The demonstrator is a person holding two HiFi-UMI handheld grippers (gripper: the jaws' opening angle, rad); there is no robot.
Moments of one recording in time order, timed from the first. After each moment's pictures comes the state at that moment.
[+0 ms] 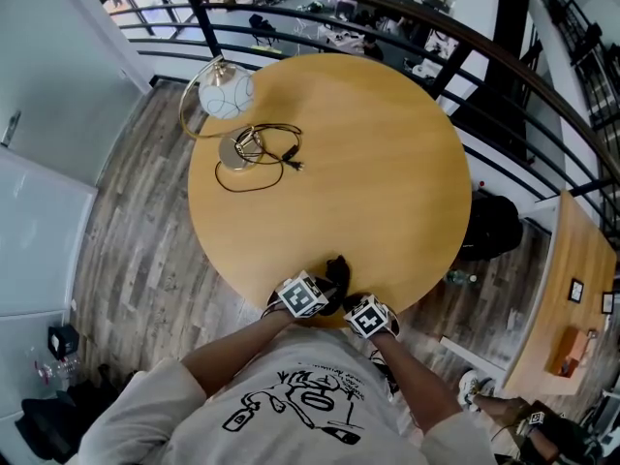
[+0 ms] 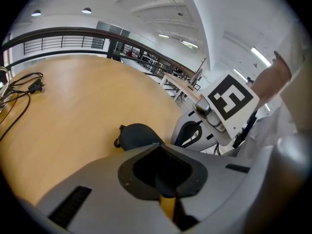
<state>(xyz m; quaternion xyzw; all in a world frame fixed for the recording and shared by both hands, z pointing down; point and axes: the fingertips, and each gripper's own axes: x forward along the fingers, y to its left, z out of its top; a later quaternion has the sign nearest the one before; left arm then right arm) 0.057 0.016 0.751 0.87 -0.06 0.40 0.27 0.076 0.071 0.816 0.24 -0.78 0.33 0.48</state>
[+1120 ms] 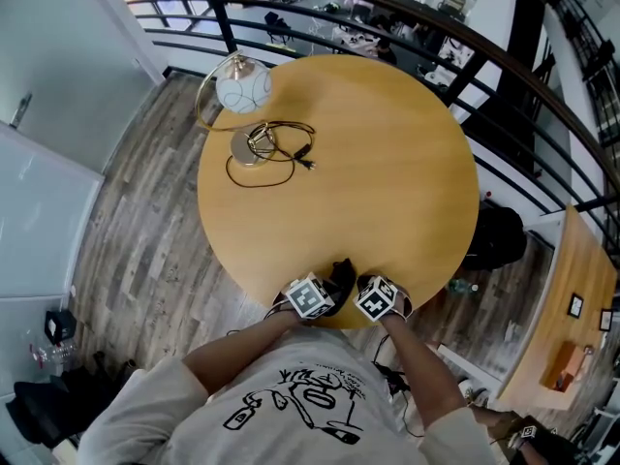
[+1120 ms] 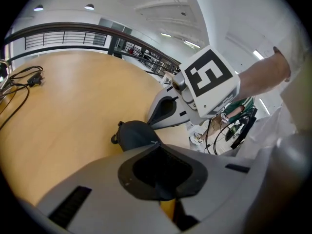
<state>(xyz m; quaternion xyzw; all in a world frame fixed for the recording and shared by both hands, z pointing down) 0.058 0.026 0.756 0.87 -0.06 0.40 0.29 0.107 0.001 0.819 0.23 -0.77 0.20 0.55</state>
